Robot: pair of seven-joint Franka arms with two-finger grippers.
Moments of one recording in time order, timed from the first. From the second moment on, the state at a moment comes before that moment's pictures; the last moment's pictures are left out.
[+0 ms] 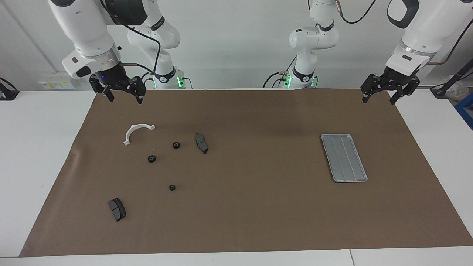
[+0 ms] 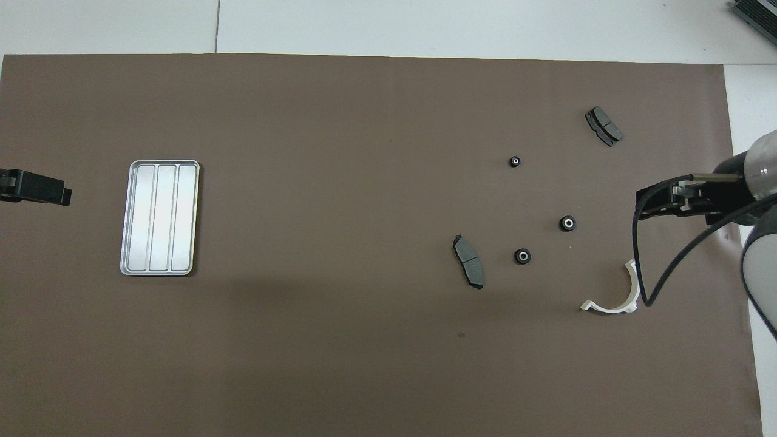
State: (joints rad) left arm 0.01 -0.04 0.01 -1.63 0.00 1.63 0.16; right arm -0.01 -0.03 0.07 -1.65 -0.02 1.56 0.15
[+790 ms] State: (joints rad) left arm 0.01 -0.04 0.01 -1.63 0.00 1.63 0.15; right arm -0.02 -0.06 0.07 -1.77 -0.02 1.72 0.15
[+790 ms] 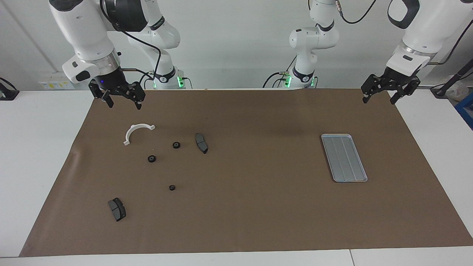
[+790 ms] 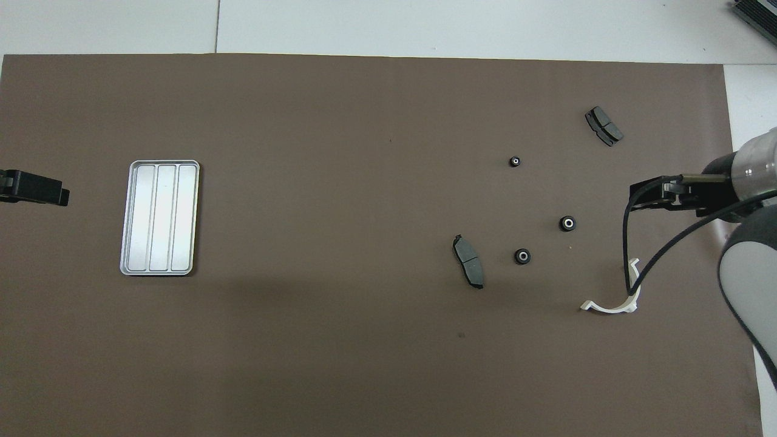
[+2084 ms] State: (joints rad) left arm 0.01 -0.04 0.01 -1.63 0.00 1.63 0.15; right arm -0.08 0.21 0.07 -2.08 -0.02 2.28 -0.07
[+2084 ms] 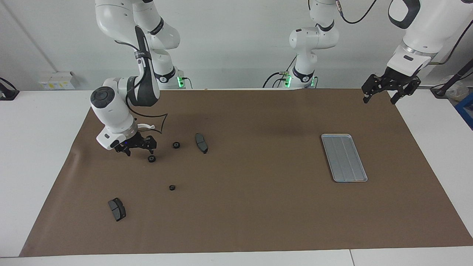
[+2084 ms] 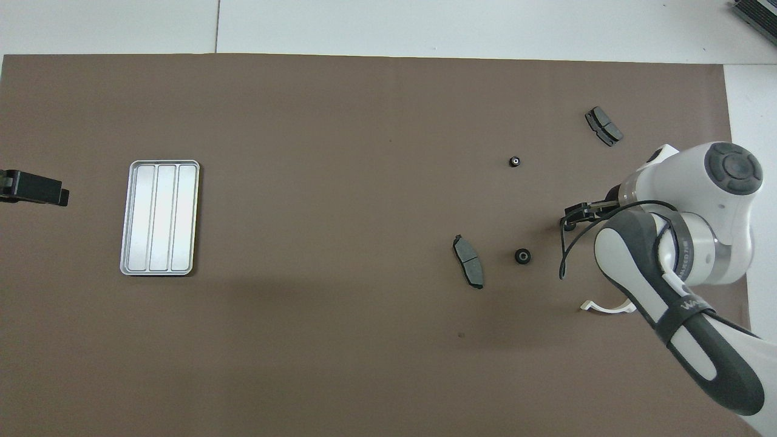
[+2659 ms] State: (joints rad) left arm 0.01 -0.04 0.01 -1.63 0.00 1.63 0.15; right arm -0.07 0.26 0.07 -2.12 -0.02 2.38 -0.07
